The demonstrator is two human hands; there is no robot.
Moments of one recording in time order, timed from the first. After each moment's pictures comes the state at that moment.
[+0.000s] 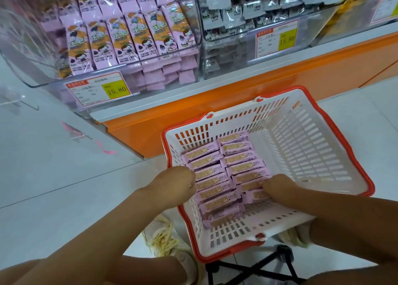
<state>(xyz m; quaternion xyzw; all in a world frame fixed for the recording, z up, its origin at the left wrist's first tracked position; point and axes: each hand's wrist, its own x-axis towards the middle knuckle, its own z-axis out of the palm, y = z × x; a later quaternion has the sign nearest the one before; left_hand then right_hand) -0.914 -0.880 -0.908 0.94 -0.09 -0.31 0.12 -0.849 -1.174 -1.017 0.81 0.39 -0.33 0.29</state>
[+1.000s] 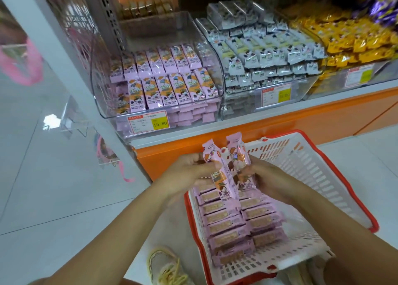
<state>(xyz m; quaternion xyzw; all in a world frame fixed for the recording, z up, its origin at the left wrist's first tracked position) -0.903 -0.871 -0.812 0.63 0.15 -0.19 0.74 -0.830 -1.075 -0.860 0.65 0.08 -0.42 -0.62</state>
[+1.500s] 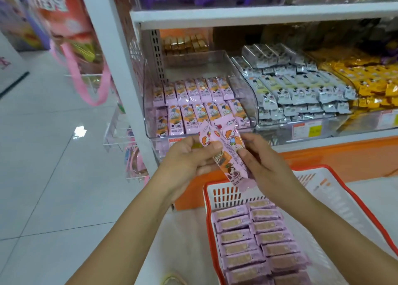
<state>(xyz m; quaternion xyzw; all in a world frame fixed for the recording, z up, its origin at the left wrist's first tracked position) -0.909 -0.825 -0.735 0.57 0.14 0.00 0.81 -0.849 -0.994 -0.760 0.78 0.27 -0.12 -0.55</state>
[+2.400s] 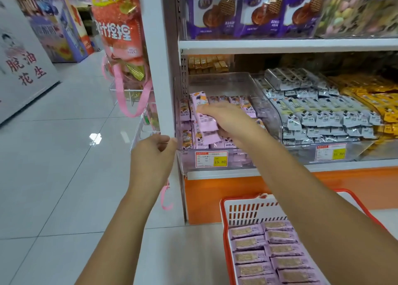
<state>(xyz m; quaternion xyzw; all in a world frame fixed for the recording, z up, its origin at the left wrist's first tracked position) -0.936 -0.748 -0.719 0.79 0.33 0.26 0.45 -0.794 -0.850 -0.688 0.77 0.20 -0.24 -0.55</state>
